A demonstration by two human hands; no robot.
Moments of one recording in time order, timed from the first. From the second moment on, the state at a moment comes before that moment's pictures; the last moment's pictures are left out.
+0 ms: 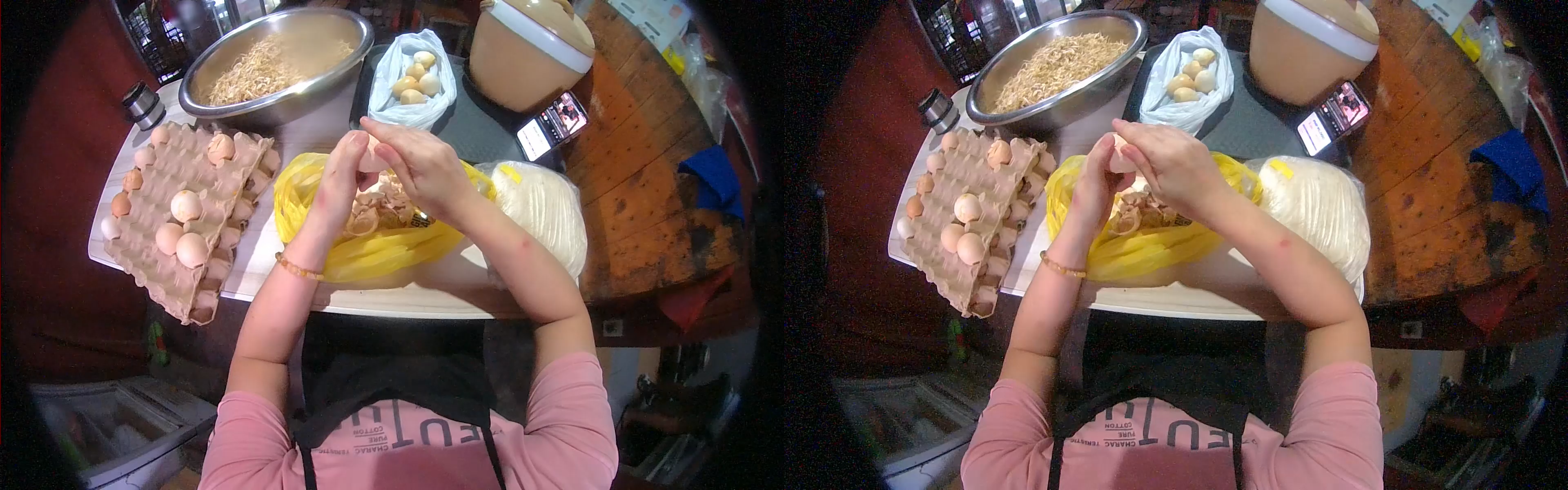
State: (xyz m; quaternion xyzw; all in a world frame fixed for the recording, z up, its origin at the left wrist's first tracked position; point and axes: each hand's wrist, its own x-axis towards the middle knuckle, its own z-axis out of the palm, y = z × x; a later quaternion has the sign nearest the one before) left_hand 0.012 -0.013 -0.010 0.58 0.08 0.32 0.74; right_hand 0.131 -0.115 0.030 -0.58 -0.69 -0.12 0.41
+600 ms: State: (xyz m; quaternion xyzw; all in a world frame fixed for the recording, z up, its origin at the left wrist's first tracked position) left_hand 0.011 -0.014 -0.004 0.57 0.12 0.33 0.74; right_hand 0.142 -0.119 0.036 -0.61 -0.65 -0.06 0.46
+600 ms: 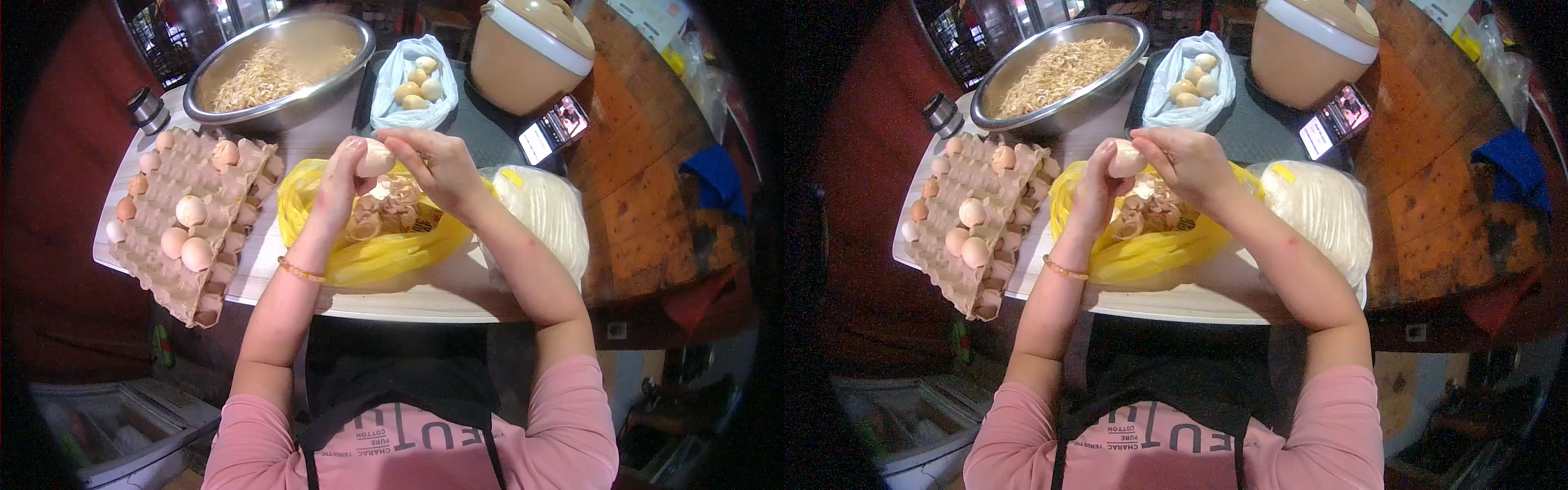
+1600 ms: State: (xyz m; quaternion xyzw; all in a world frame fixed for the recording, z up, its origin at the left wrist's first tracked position) left_hand 0.008 -0.011 -0.007 0.59 0.10 0.32 0.73; right_hand 0.142 -0.118 0.027 -0.59 -0.67 -0.13 0.43
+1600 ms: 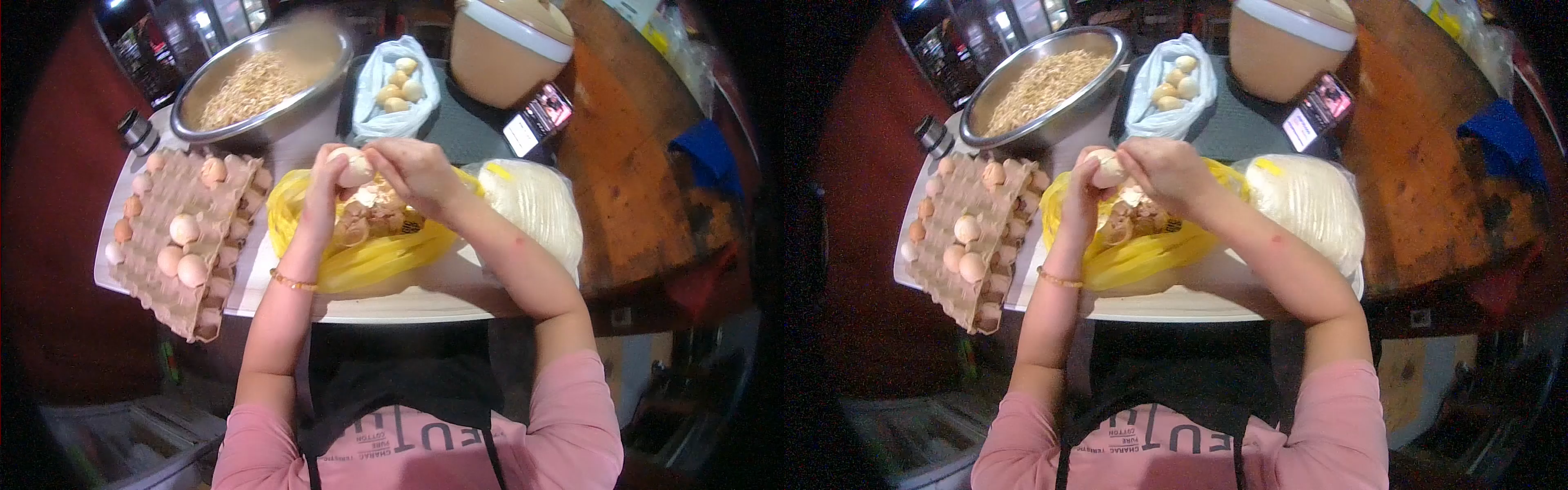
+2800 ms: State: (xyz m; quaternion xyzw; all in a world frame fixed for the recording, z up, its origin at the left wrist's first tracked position) left_hand 0.011 -0.022 -0.008 0.63 0.10 0.37 0.67; right_hand 0.134 -0.118 0.033 -0.56 -0.56 0.13 0.59
